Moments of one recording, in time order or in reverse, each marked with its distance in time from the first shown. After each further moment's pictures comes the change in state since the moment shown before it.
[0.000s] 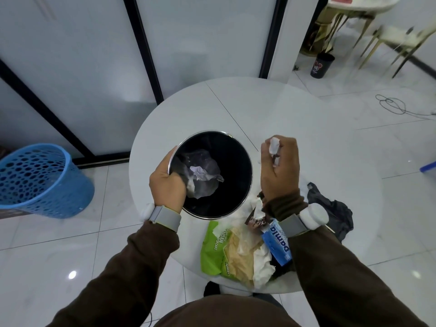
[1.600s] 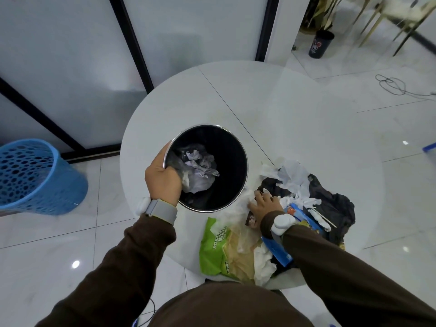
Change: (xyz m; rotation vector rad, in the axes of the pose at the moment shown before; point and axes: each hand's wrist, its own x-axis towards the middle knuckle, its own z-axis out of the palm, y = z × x) left_hand 0.036 -0.024 0.023 0.044 -0.047 -0.052; right_hand -0.118 0.172 0.024 -1.117 -1.532 0.133
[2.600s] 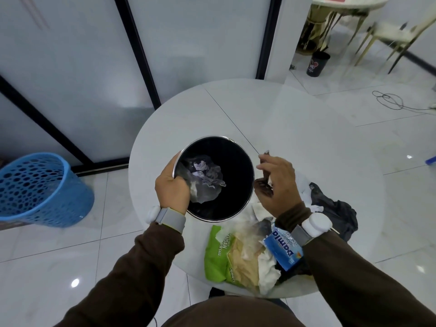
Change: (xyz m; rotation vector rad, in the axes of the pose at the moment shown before) left_hand -0.022 0.010 -0.007 -0.052 -0.013 -0.010; right_hand -0.081 0.013 -0.109 0.715 1.350 -0.244
